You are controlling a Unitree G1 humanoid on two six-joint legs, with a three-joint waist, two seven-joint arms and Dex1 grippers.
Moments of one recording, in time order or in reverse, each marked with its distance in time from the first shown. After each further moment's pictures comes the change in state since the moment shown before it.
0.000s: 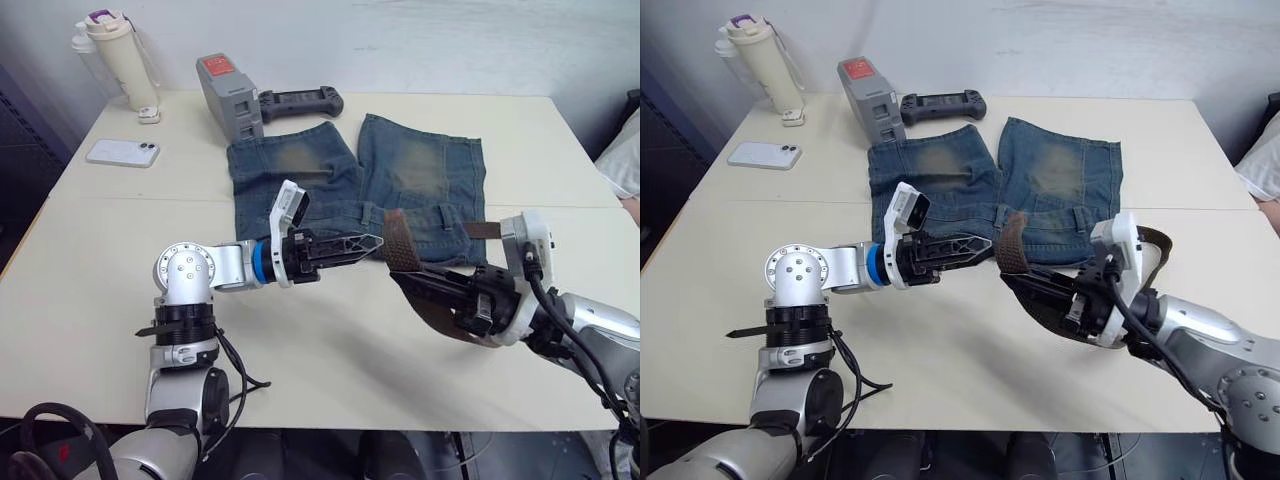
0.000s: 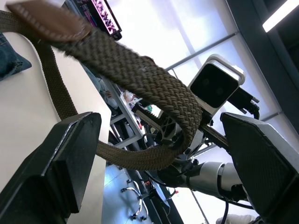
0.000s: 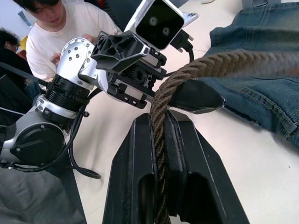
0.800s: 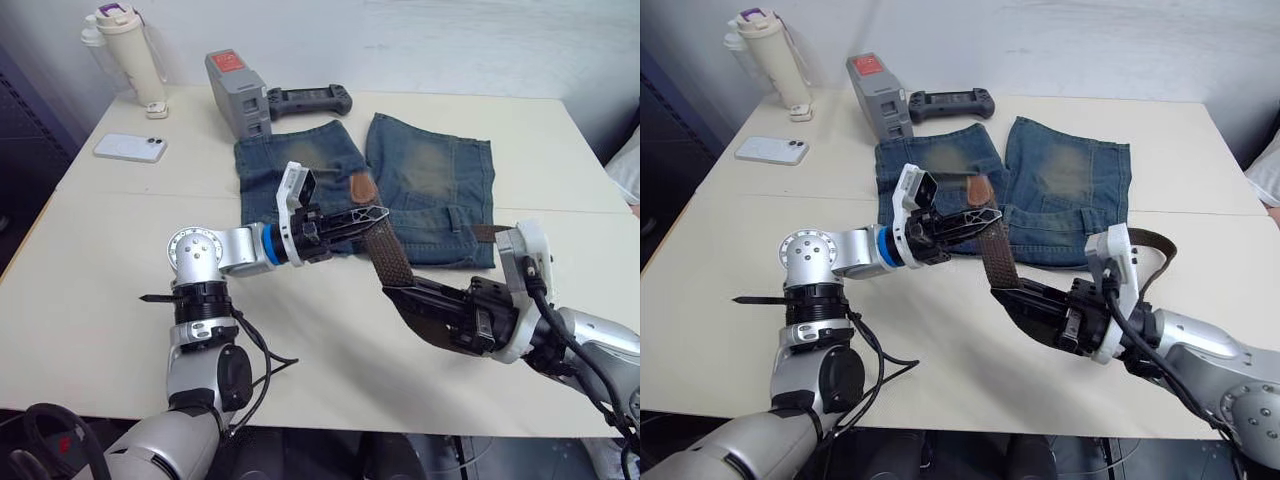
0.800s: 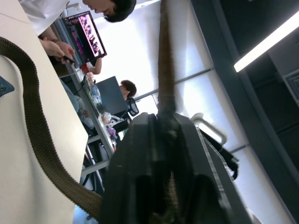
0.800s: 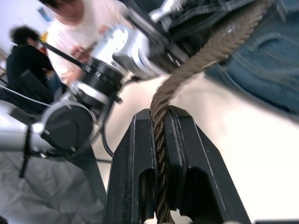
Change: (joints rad) left arm -0.148 -0.108 0.200 0.200 -0.058 0.073 0.166; right arm 0.095 -0.051 0.038 -0.054 0.068 -0.077 -0.042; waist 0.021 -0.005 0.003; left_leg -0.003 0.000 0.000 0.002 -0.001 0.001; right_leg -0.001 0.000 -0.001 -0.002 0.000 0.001
